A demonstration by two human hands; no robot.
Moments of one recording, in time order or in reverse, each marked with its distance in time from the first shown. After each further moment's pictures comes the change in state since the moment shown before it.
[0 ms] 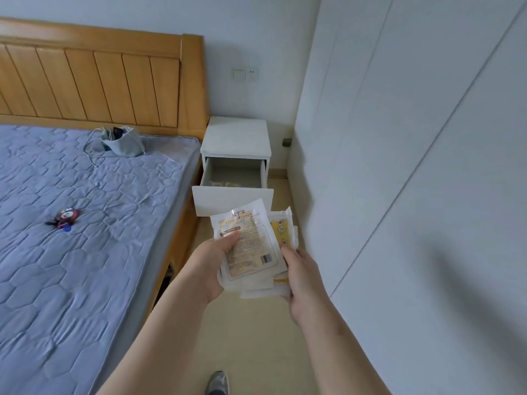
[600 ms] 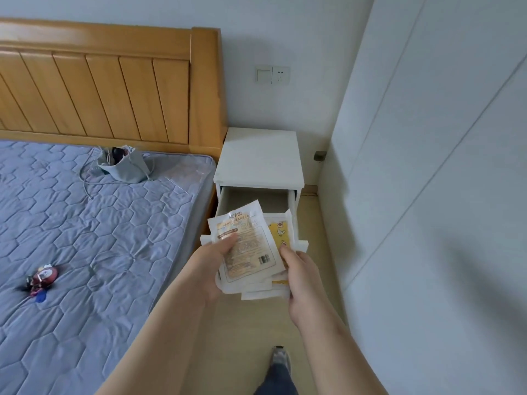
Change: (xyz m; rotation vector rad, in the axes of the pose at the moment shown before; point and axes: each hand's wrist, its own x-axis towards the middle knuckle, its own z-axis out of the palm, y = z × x) left_hand 0.300 0.200 0.015 -0.027 0.098 -0.020; right_hand 0.310 -0.129 0.133 -0.034 -0.045 0.085
